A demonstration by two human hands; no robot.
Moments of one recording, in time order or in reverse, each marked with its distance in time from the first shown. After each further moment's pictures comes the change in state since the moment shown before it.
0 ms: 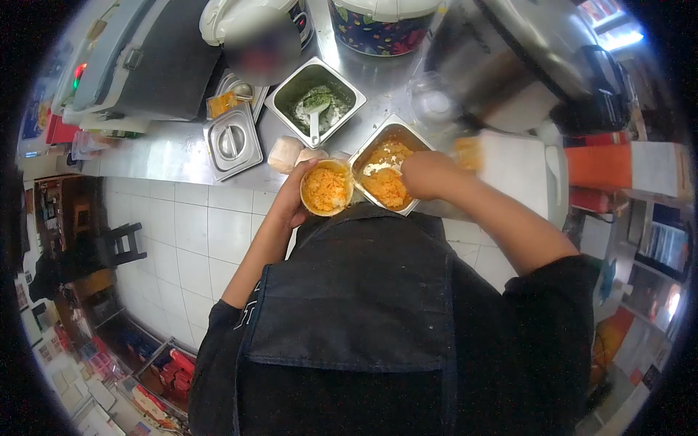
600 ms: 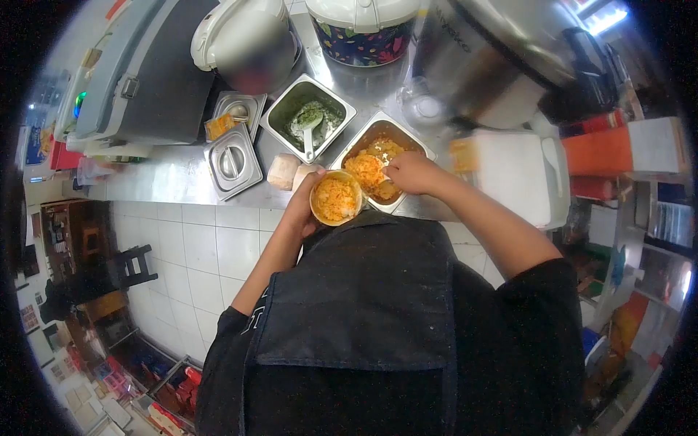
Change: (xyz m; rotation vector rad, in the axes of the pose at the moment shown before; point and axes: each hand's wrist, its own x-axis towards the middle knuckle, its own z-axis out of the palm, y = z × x) left_hand 0.015 -0.006 0.016 -0.046 -0.008 0.002; right_hand 0.023 0.009 0.017 0.546 0.186 -0.001
